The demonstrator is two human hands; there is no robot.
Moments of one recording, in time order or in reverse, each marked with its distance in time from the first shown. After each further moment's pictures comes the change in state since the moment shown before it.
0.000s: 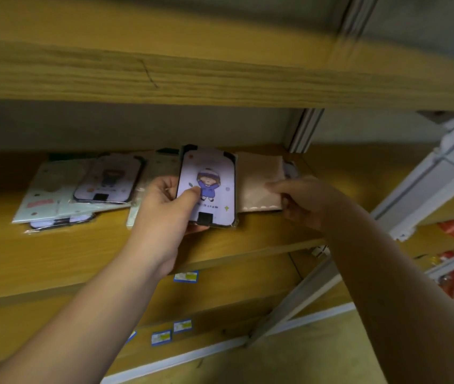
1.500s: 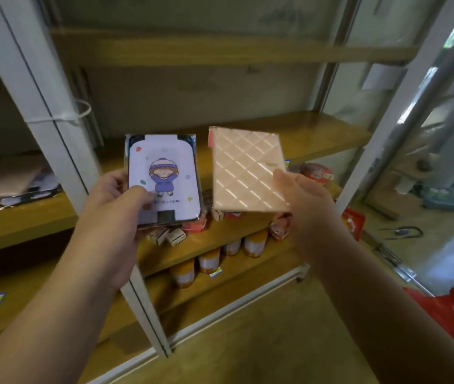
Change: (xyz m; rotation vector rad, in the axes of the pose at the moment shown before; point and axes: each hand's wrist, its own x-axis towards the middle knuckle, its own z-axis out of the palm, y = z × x) left_hand -0.195 -0.088 0.383 0.001 -0.193 0.061; right_hand -0.177 0.166 -0.422 0.301 0.386 -0.215
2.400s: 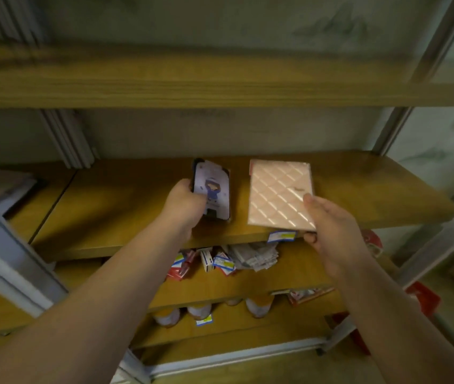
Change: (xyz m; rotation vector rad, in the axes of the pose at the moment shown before) left_hand 0.228 -0.093 0.202 0.439 0.283 -0.121; right_hand 0.307 0.037 -0.094 0.136 -0.191 0.043
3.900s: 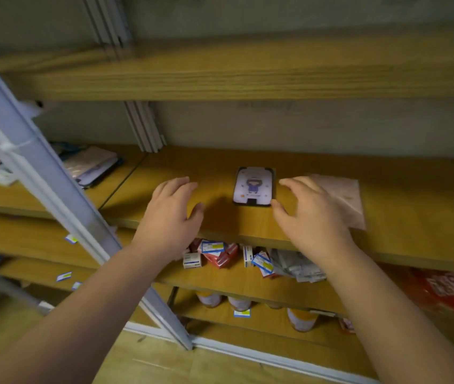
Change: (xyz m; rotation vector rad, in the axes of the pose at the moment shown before) left_hand -0.065 -0.019 -0.069 1.015 0.324 0.393; right_hand 0.030 -0.002 0.070 -0.868 -0.331 -0.764
